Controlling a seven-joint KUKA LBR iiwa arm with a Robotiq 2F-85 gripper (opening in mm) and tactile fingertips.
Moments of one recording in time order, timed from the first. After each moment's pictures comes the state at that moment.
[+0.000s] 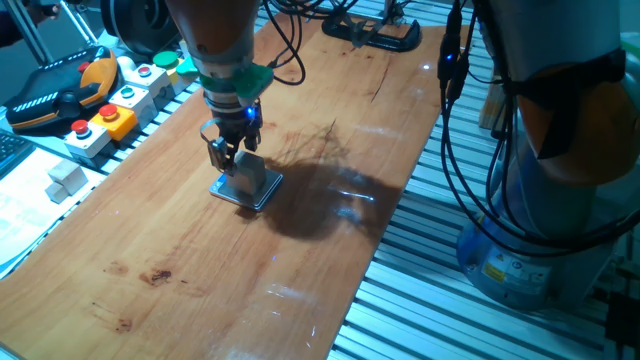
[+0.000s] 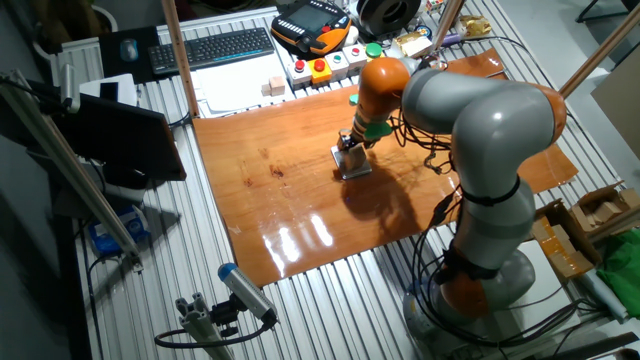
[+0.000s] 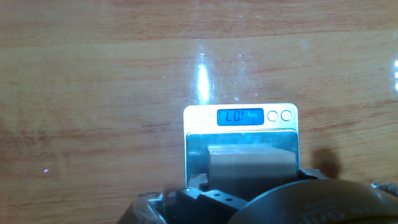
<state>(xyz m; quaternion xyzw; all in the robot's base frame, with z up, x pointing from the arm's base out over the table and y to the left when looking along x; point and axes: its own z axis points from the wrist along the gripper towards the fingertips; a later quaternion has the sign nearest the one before) 0.546 0.065 0.094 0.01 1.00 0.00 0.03</state>
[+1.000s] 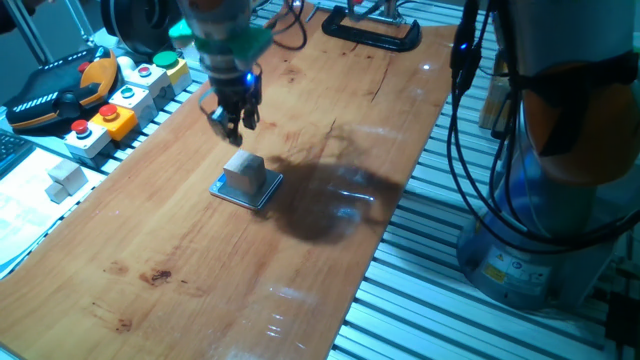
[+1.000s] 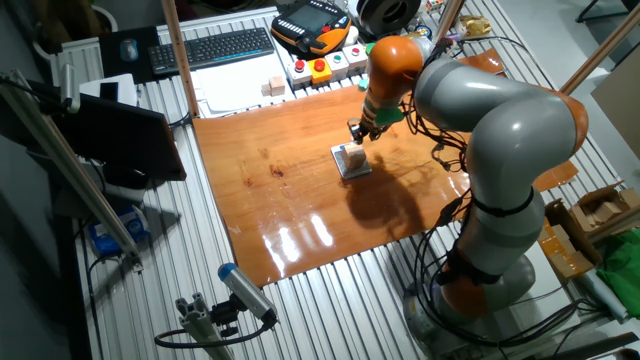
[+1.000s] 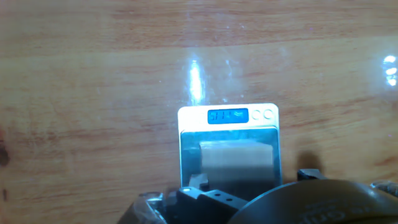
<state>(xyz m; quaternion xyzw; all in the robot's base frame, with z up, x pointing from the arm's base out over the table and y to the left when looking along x) 0.535 0.045 0.165 -0.01 1.00 -0.01 0.03</state>
